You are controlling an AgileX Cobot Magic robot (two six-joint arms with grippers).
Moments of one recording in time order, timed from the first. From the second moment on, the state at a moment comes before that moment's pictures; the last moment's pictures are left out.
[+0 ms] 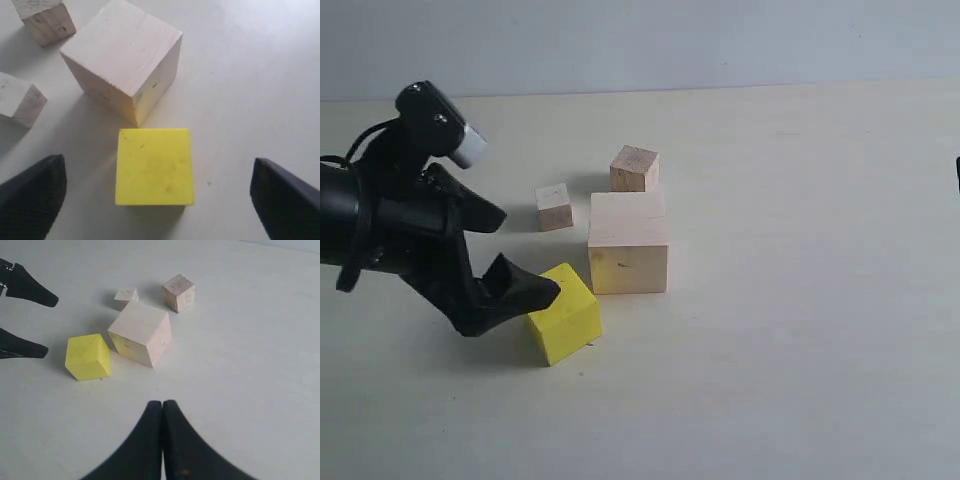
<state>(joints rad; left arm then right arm) -0.48 1.40 -0.67 -1.03 0.44 1.39 0.44 0.66 -0.76 0.21 0.87 -0.09</state>
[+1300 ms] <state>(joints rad) -0.62 1.72 -0.72 -1.01 0.23 1.46 0.44 0.65 -0.76 0.21 0.92 -0.09</state>
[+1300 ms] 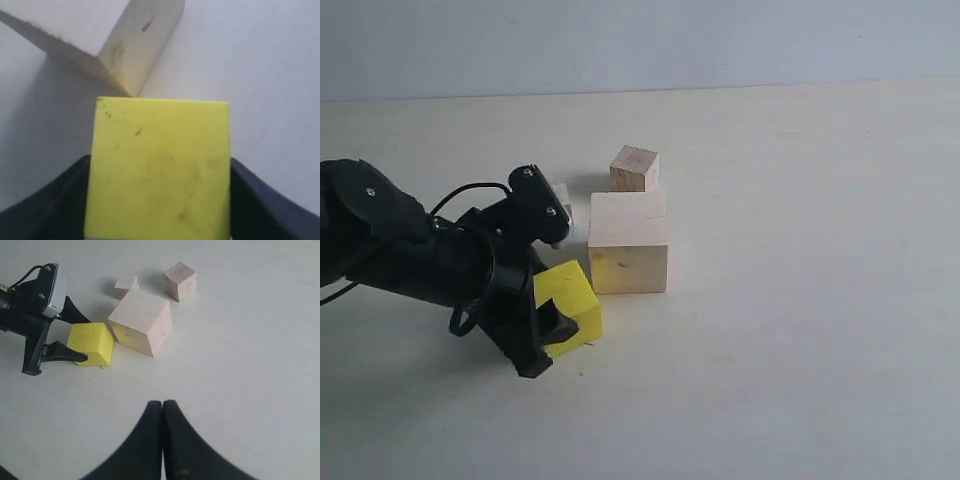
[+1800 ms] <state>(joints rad) -0.60 1.41 -0.78 -0.37 0.60 0.90 0.44 0.64 -0.76 0.21 0.94 -0.08</state>
